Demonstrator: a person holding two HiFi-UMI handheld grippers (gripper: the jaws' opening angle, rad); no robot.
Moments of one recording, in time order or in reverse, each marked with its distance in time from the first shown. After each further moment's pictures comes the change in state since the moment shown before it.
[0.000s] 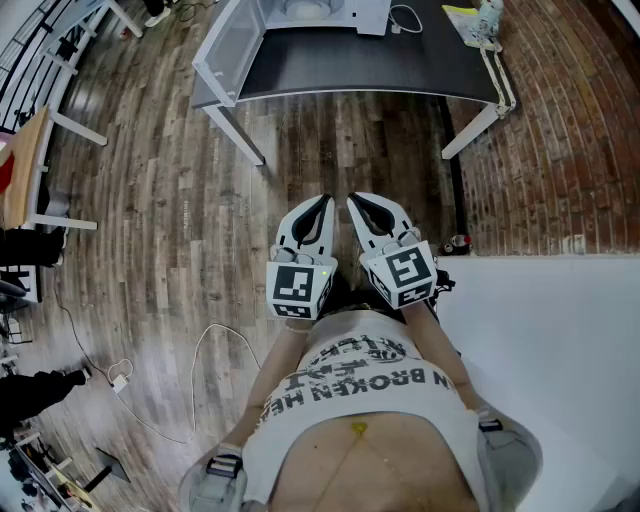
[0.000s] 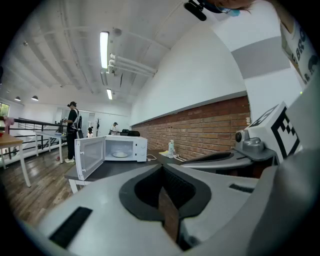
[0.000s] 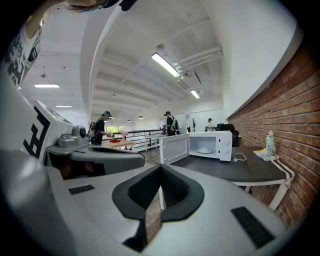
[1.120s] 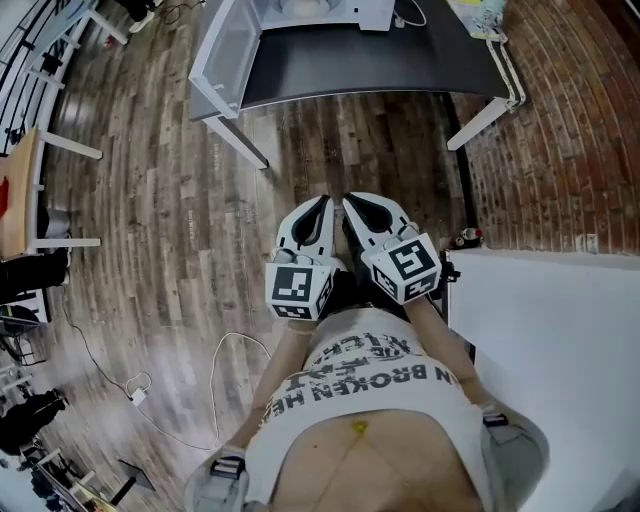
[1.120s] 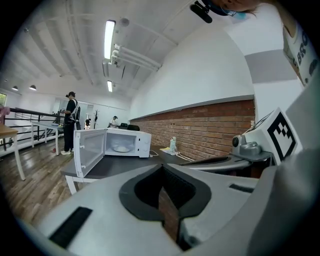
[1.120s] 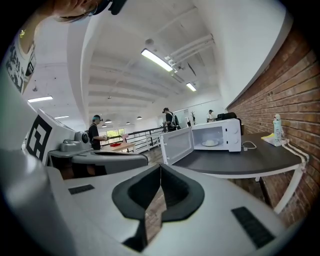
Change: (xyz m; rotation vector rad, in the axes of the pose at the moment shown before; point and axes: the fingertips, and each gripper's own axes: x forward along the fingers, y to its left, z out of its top) left arm 0.036 0.074 -0.012 -0.052 0.052 -0.044; right arm 0.086 -0.002 -0.003 0.122 0.031 0.037
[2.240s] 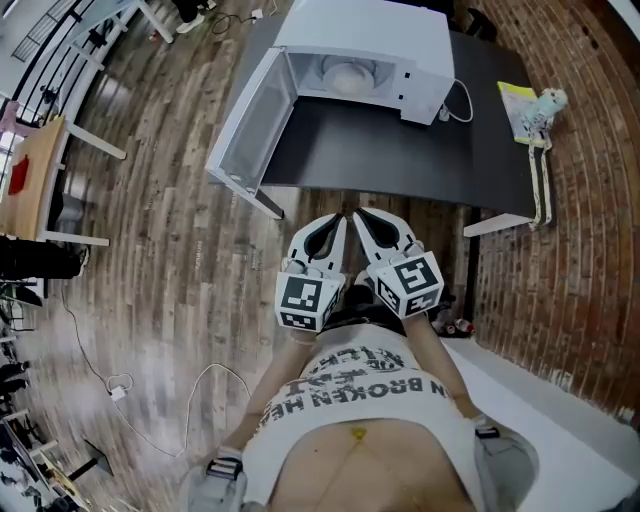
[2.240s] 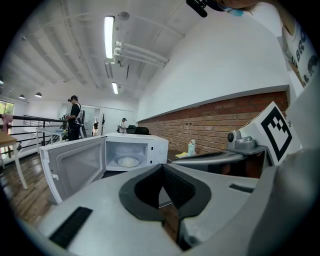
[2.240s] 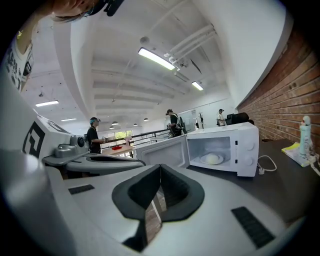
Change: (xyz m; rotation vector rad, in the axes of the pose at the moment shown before) left arm 0.211 0.107 0.085 0.017 -0.006 0.108; right arm 0.168 -0.172 0.105 -0.027 -0.014 0.111
